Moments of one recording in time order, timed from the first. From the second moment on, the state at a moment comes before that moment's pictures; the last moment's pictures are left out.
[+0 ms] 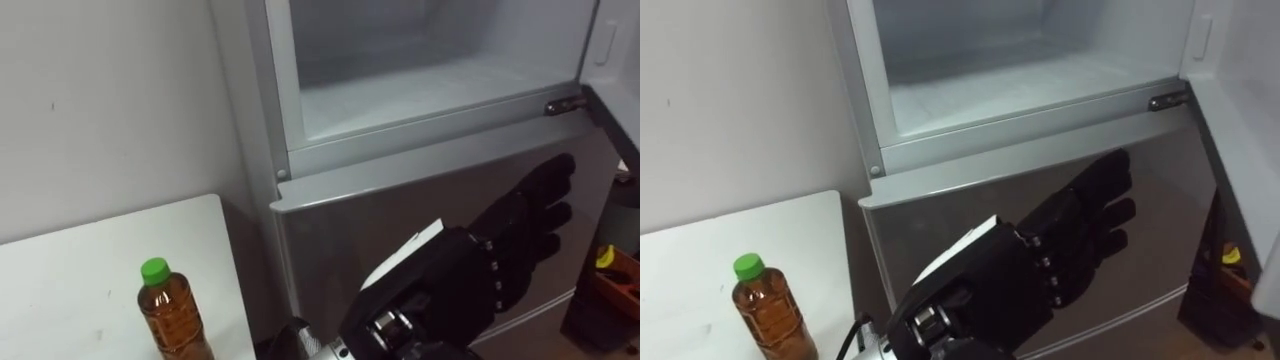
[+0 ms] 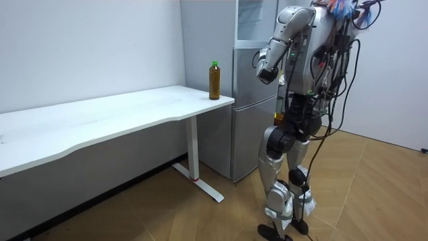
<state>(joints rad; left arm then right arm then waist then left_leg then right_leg) -0.28 0.14 -0.52 -0.34 -0.60 0.12 -0.34 0.00 -0.26 0.21 1.21 0.42 0.02 0.08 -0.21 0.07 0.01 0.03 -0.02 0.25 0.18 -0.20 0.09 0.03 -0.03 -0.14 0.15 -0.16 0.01</state>
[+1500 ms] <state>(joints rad) -0.40 0.14 -0.55 -0.31 -0.62 0.14 -0.32 -0.02 -0.28 0.19 1.22 0.47 0.05 0.14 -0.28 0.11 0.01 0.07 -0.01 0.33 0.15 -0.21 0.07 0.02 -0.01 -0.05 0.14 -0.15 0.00</state>
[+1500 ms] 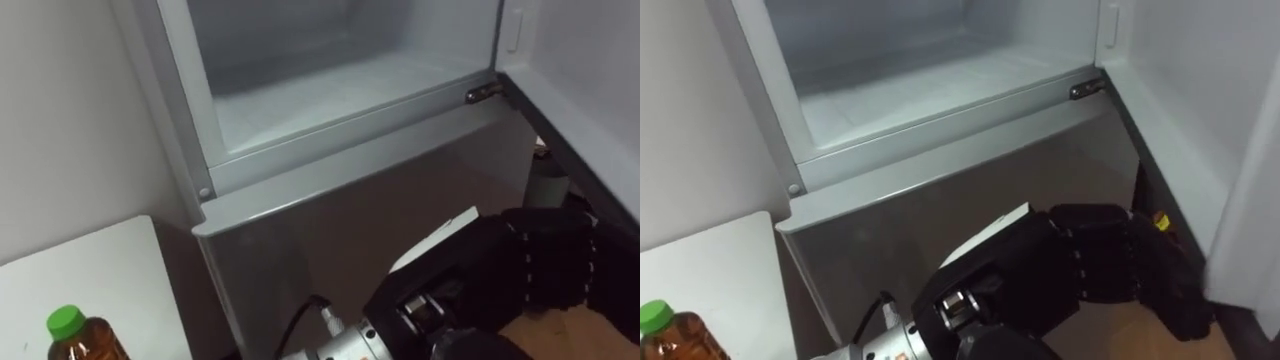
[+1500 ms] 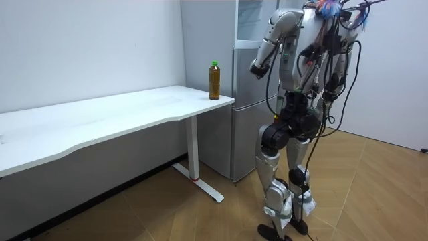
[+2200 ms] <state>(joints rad) -0.40 0.14 -0.56 -0.29 -0.62 0.15 -0.32 -0.02 -0.29 0.17 1.22 0.47 0.04 0.14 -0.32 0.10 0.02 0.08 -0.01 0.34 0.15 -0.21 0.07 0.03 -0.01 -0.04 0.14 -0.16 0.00</state>
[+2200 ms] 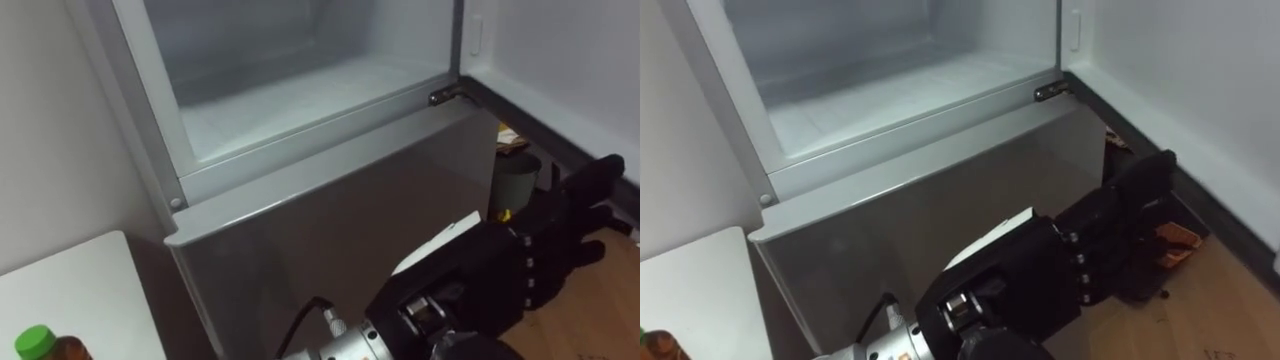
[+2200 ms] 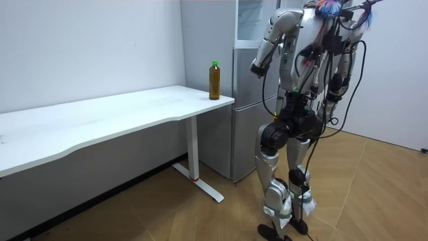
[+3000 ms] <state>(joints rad) -0.19 0.24 -0.49 -0.25 -0.54 0.12 -0.29 -0.01 -0.26 0.21 1.20 0.43 0.02 0.12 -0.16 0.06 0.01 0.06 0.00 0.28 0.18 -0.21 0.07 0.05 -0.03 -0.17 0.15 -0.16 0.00</state>
